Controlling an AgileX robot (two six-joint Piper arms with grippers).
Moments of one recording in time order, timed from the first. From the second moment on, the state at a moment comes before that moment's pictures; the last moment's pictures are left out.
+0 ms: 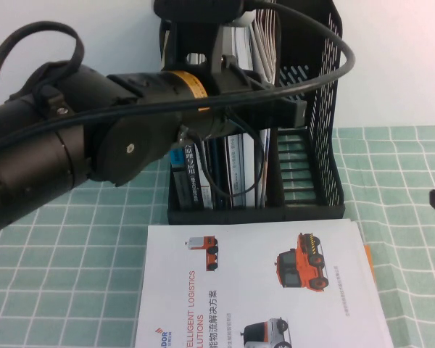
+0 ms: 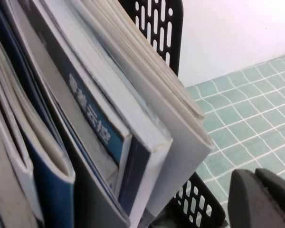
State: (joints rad) right arm 0.47 0.80 -0.37 -0.25 -0.16 -0.05; left arm -0.69 1.49 -1.28 0.08 0.28 -0.38
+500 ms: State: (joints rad) right arm 0.47 1.20 -0.37 -0.29 -0.82 -0.02; left arm -0.66 1.54 -1.33 0.13 0.33 -0.45
